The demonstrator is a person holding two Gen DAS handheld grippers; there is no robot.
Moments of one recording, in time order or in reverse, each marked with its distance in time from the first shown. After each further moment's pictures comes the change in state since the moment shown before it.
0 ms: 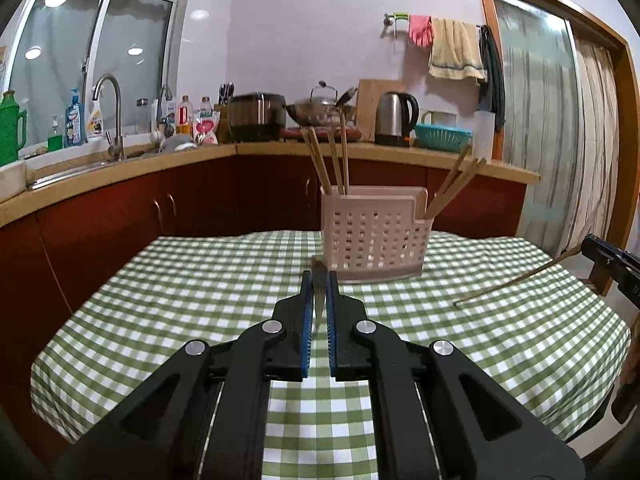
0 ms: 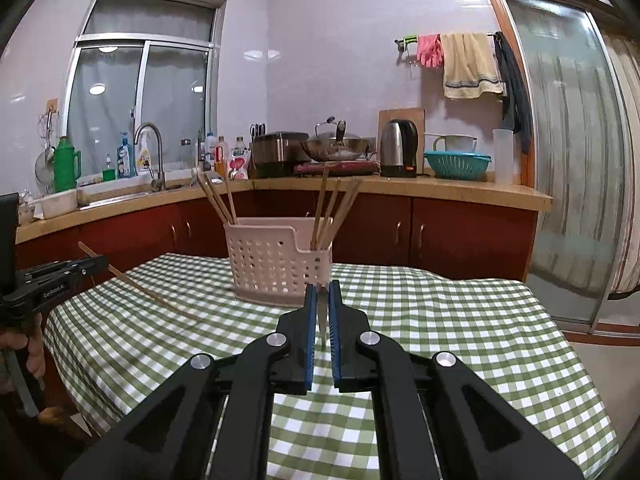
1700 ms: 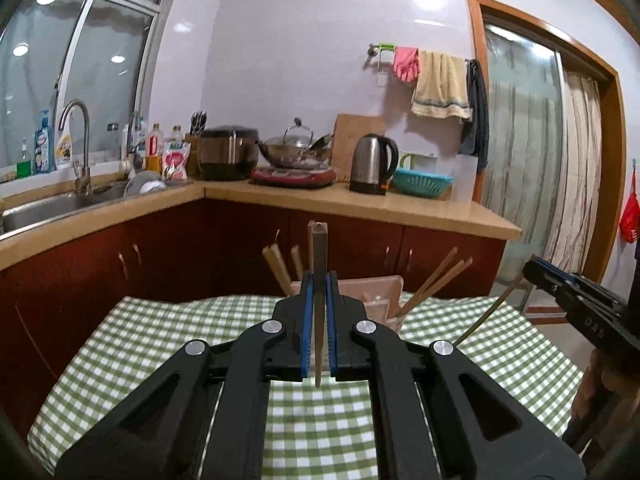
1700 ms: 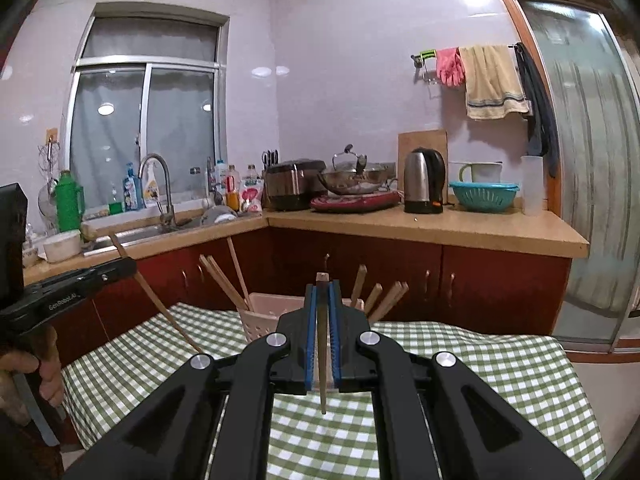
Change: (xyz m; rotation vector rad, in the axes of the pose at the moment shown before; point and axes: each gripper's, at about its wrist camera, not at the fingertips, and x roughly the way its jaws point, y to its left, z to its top) left arm 0.035 -0.013 0.113 -0.024 -0.081 -0.115; right arm 0.055 0.015 0.096 0.030 -0.059 0.073
